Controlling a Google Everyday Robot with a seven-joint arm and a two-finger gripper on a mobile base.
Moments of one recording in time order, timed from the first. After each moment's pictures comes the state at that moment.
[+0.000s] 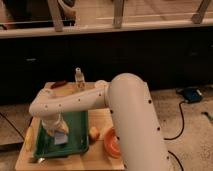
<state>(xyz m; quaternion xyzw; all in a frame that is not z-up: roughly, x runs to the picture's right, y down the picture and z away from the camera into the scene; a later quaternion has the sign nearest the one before) -0.253 0.255 0.773 -0.25 -0.30 -0.69 0.61</state>
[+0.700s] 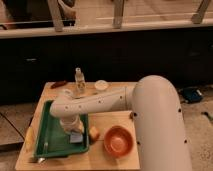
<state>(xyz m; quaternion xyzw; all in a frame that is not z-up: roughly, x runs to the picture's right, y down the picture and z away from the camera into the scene) -0.171 0.229 0.798 -0.25 -0.26 -0.66 0.66</state>
